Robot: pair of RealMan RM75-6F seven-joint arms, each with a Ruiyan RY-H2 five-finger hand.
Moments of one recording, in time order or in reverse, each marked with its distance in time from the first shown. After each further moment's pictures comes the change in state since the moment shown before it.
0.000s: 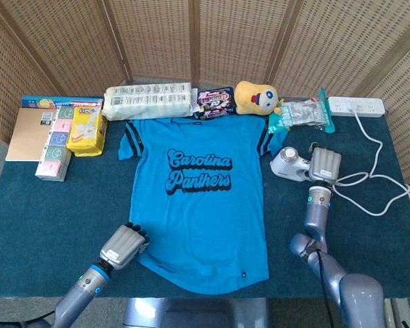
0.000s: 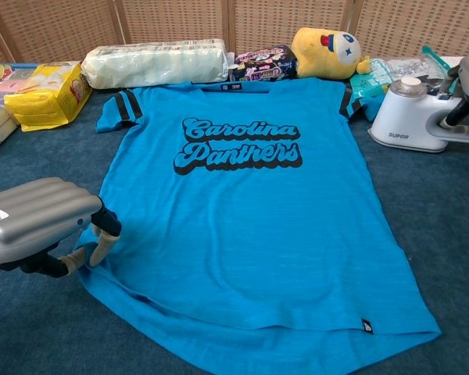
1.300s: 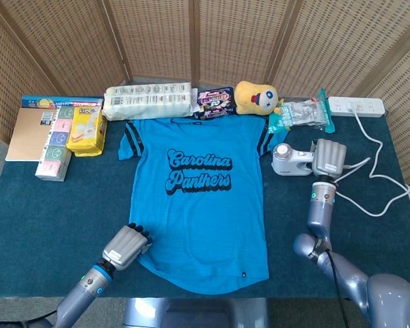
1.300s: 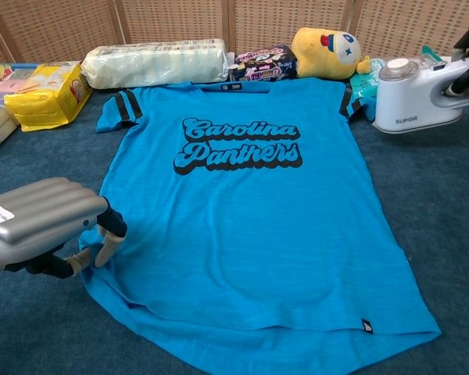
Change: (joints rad) left arm -0.002 -0.003 -0.005 -0.007 0.004 -0.007 0.011; right arm -0.042 0.145 0.009 -0.302 0.014 0.142 -0.080
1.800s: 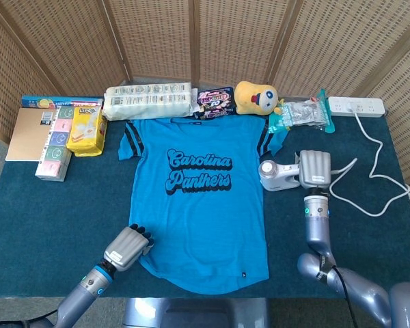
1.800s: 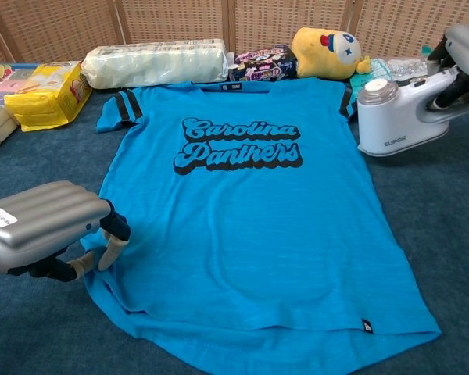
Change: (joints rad) left arm -0.001 -0.014 0.007 0.025 0.032 -0.005 -0.037; right arm -0.096 0.116 -0.096 -0.317 -0.114 0.070 -0.089
